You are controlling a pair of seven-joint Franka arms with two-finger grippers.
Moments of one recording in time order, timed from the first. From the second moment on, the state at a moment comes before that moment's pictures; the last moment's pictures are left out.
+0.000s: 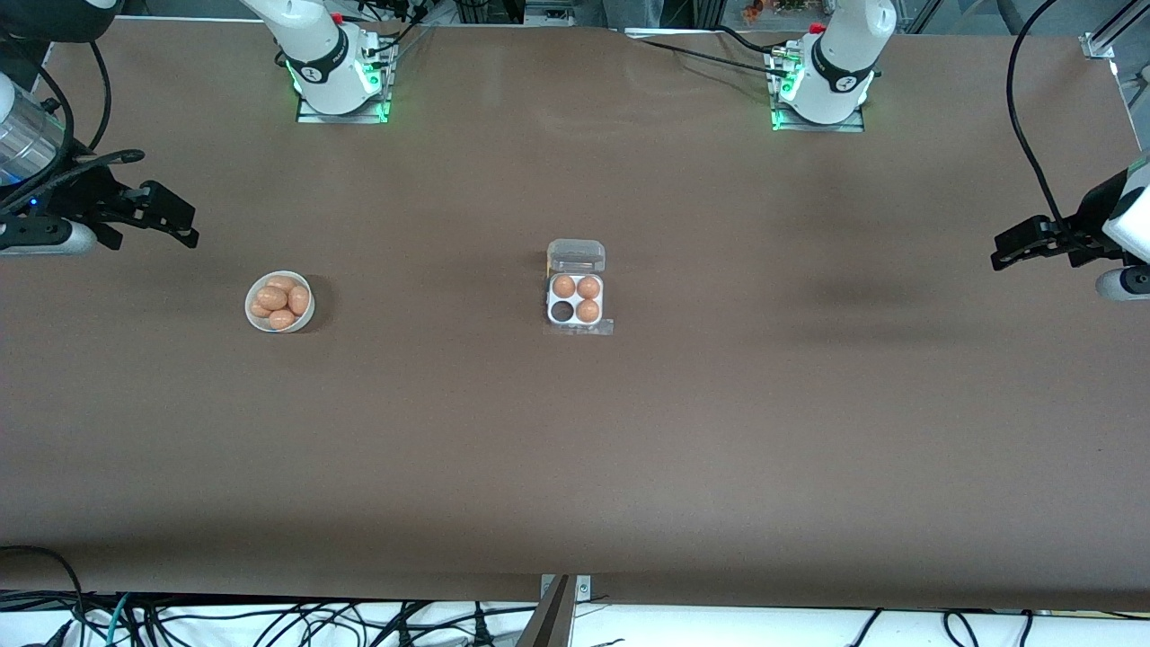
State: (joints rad) left arm 0.04 0.10 0.01 -1.57 0.02 1.60 -0.03; right arm 0.02 -0.01 0.04 -1.70 0.01 1.75 0.02
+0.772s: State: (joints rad) left arm 0.08 0.10 0.01 -1.54 0.02 1.60 0.02; right arm 0.02 0.10 0.04 -1.75 -0.06 1.74 0.02
